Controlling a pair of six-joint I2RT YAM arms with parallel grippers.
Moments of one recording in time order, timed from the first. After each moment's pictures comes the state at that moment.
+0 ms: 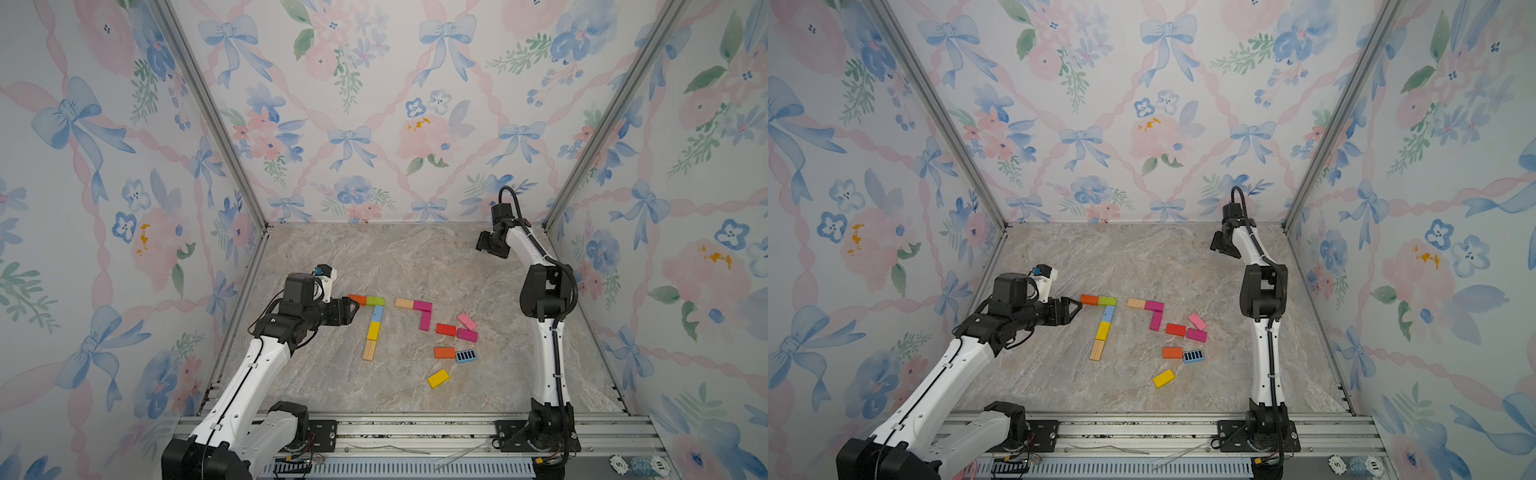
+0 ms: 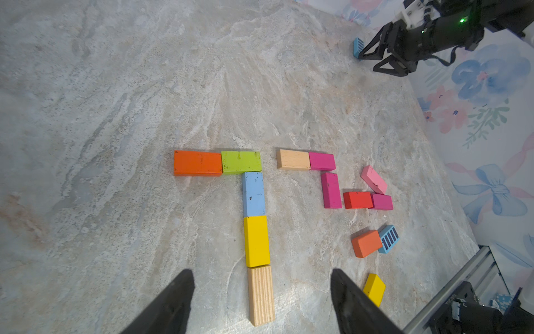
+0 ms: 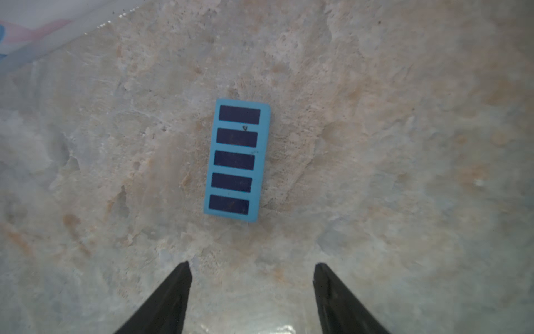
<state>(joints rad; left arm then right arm) -0.18 1.00 0.78 -0.55 0.37 -0.24 0.05 2.58 2.36 -0.89 0.09 0.36</state>
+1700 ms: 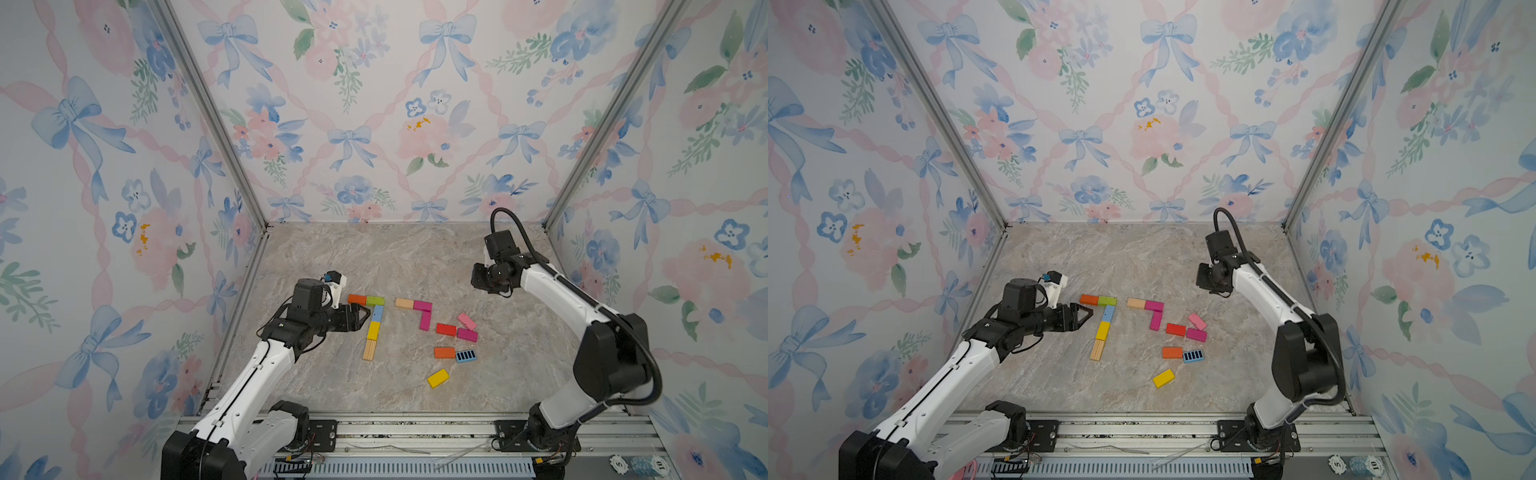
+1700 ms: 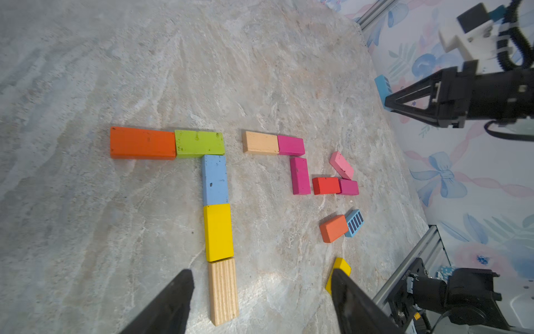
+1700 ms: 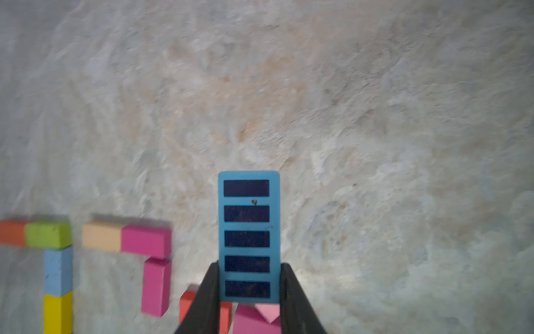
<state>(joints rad) -0.28 1.00 0.71 -0.46 0.45 -0.36 0.34 1.53 1.23 -0.75 0.00 0.45</state>
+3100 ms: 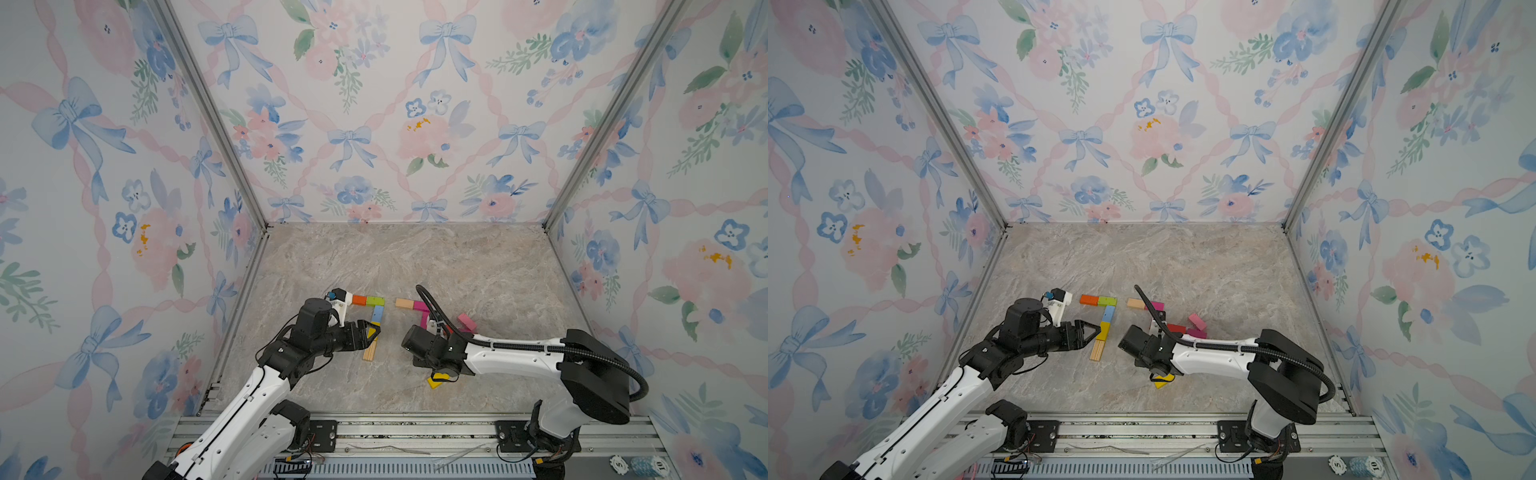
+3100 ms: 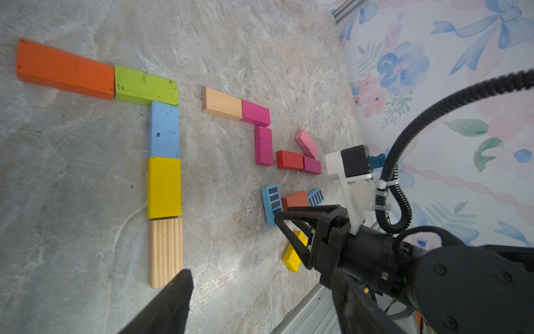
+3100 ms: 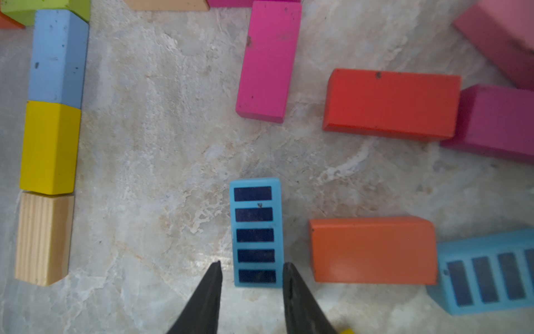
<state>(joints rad) -0.43 0.81 0.59 -0.45 0.42 -0.60 1.10 1.62 0.91 -0.49 0.35 1.12</state>
